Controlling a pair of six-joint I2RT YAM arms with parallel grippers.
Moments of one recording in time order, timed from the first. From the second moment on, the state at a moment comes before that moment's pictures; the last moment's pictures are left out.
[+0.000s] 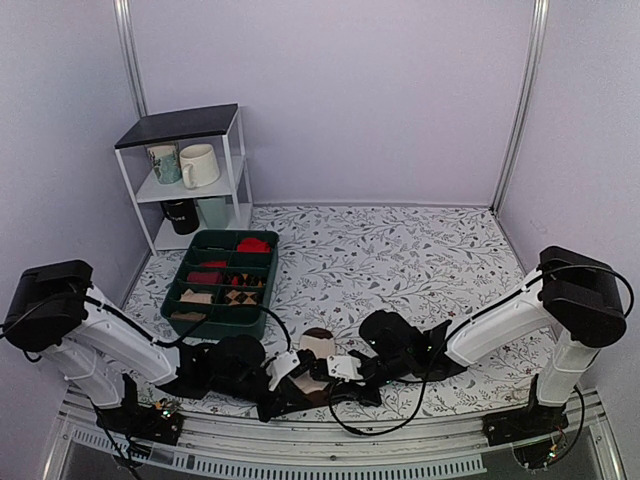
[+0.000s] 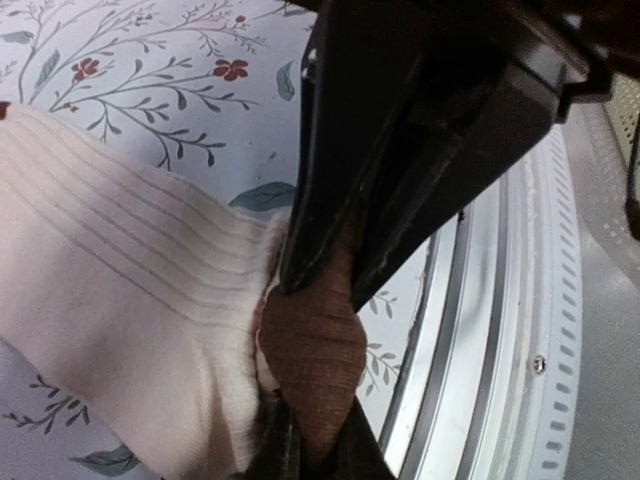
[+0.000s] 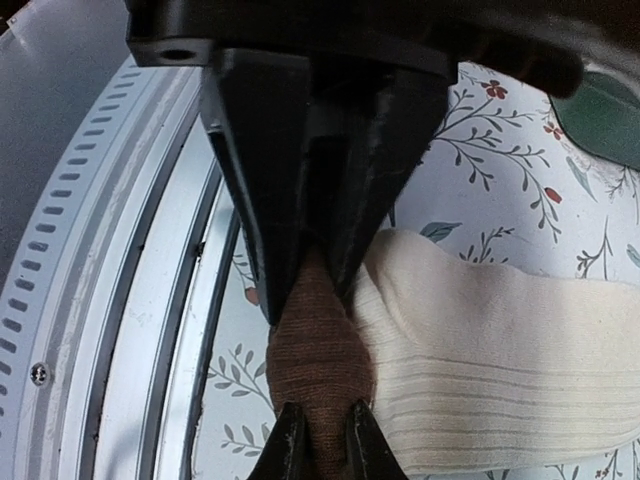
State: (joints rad) left arm -1.26 1.57 0.39 0.51 0.19 -0.29; right arm 1.19 1.77 0.71 0.34 -0.39 -0.34
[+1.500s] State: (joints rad) left arm -1.52 1.57 0.37 0.52 -0.35 0.14; right arm 1.03 2.02 1.01 -0.05 -0.91 0.07
